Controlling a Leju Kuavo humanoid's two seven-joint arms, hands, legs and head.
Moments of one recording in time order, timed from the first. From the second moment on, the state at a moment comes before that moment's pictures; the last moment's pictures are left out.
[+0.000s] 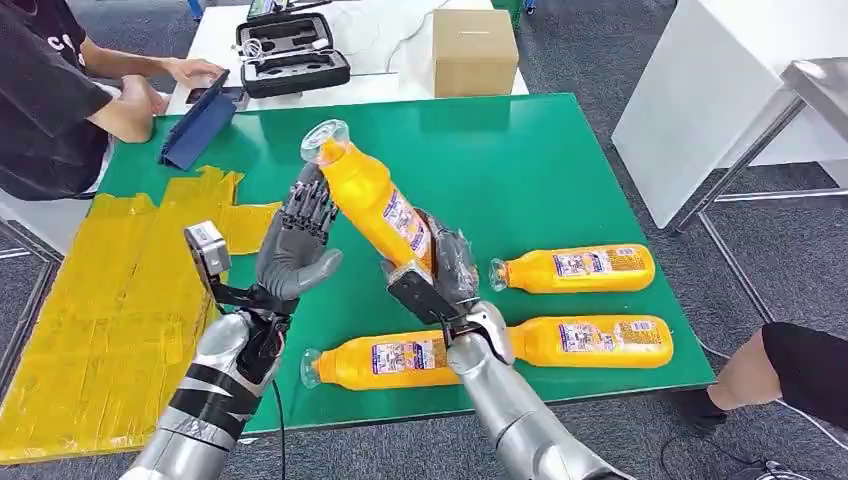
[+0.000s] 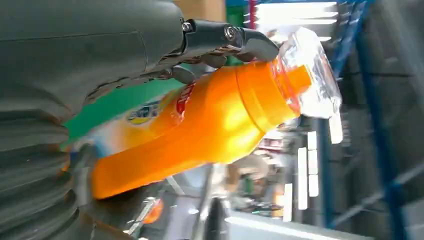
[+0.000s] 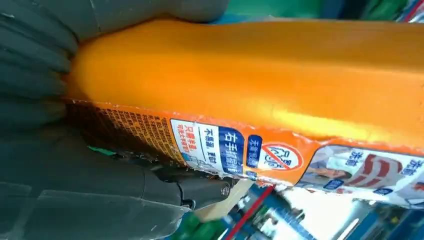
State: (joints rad) left arm -0.43 -0.15 -0.28 -1.13 0.28 -0.25 -0.37; right arm -0.48 0.30 0.30 -0.78 0.58 -0.42 -0.54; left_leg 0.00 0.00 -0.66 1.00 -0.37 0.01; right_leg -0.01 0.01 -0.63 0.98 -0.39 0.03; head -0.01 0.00
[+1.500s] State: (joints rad) left arm -0.54 -0.17 -0.09 -0.79 0.32 -0.19 -0.48; right arm -0.48 0.30 0.65 -0.86 0.57 -0.44 -0.46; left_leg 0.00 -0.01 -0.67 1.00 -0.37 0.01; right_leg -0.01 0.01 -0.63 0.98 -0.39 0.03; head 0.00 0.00
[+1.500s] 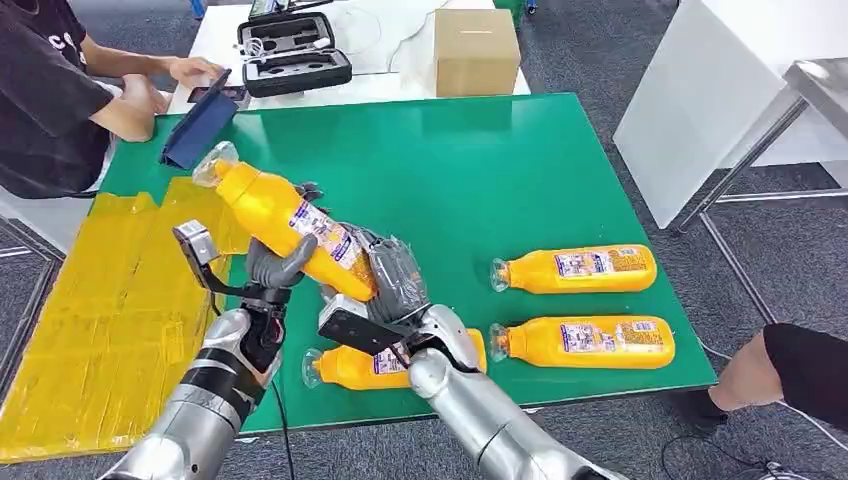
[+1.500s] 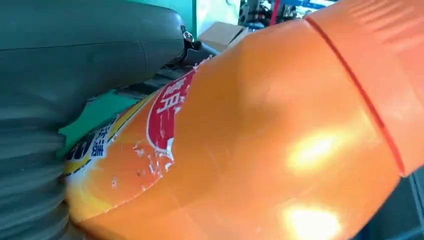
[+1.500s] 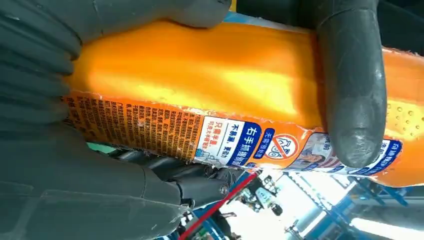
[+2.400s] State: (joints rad) left arm -0.47 -0.18 -0.01 -0.95 0.31 -0.13 -0.47; right arm -0.39 0.26 0.64 -1.03 0.56 -0.47 -0.53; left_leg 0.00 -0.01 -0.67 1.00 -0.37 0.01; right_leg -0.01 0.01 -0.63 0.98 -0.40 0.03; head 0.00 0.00
